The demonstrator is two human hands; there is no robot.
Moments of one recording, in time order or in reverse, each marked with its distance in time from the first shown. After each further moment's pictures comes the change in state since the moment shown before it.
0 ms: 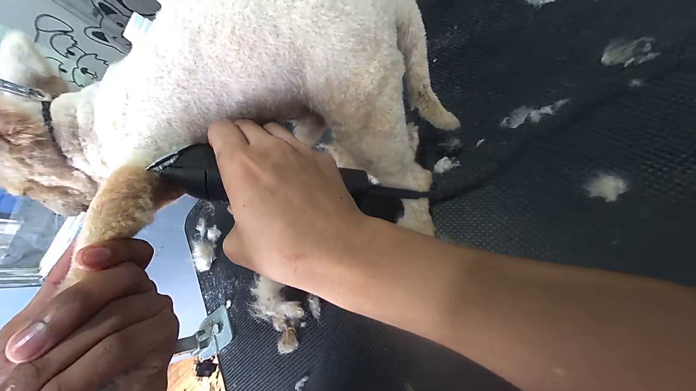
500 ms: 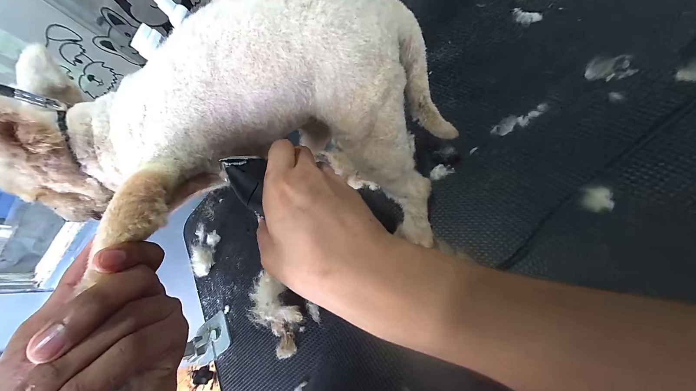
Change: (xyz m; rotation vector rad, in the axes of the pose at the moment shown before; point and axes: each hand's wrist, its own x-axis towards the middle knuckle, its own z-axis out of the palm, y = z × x) left_hand 0.001 -0.009 0.009 -0.055 0.087 -0.007; right_hand -0.014 0.002 0.006 -0.136 -0.164 0.190
